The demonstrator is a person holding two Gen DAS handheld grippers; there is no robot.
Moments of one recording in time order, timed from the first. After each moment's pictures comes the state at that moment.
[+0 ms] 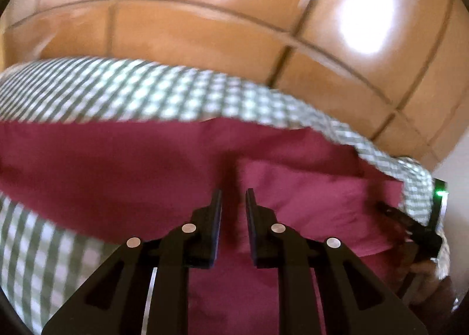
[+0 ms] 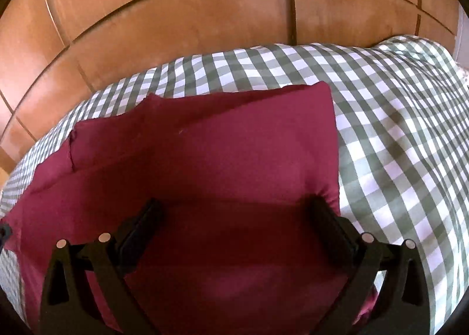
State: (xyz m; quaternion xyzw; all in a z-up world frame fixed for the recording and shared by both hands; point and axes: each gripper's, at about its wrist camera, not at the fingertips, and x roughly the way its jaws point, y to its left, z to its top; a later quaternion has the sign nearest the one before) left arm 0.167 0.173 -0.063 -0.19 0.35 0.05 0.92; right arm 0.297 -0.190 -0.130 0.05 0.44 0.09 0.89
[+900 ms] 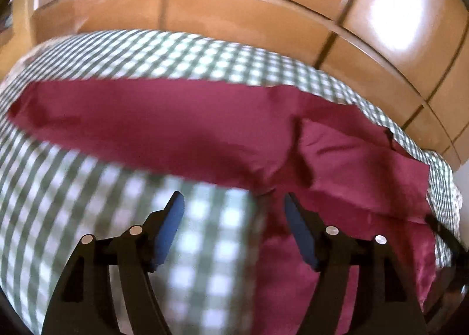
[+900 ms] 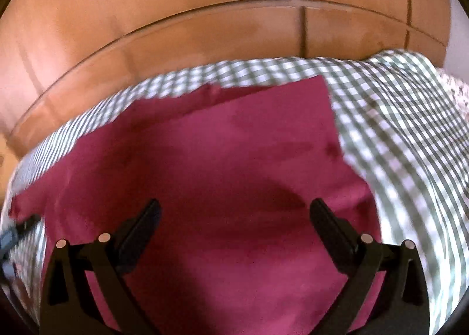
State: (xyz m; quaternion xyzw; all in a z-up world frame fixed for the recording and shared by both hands) left arm 0.095 0.216 -0.094 -0.21 0.39 0.14 0.88; right arm 0.173 -0.158 -0.094 0.01 0.41 0.13 0.90
